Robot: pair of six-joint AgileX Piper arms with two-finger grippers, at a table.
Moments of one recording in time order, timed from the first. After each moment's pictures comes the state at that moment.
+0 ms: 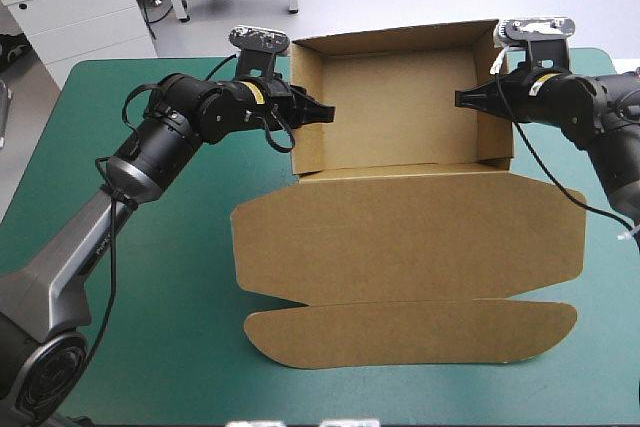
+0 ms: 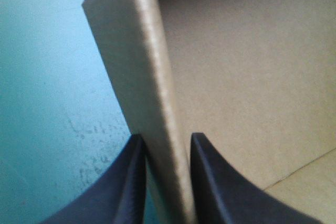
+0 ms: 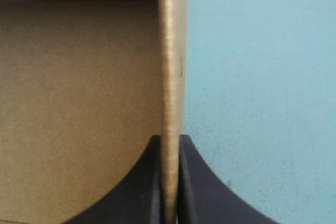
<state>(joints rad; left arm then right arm) -0.58 1.65 -1.73 -0.08 0.80 -0.22 0.17 1.44 -1.55 0.06 0.81 0.03</state>
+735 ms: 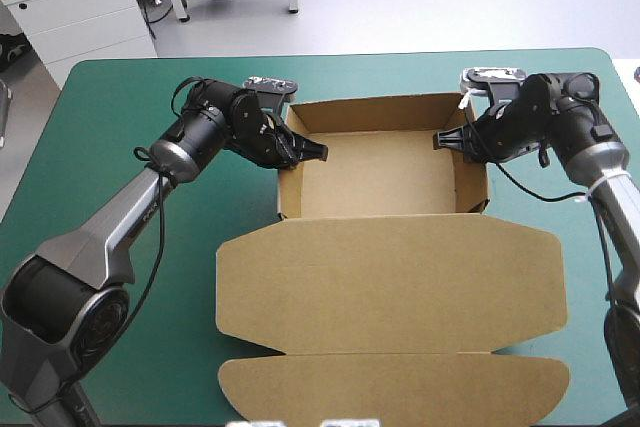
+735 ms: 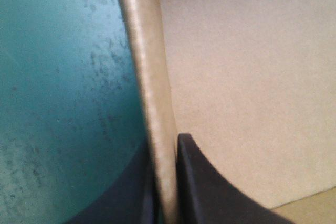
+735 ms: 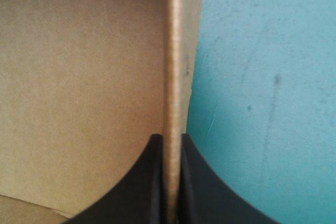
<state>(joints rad) -0.52 1.83 -1.73 -0.12 1.08 -0.24 0.17 1.63 -1.55 0.16 1.09 0.00</state>
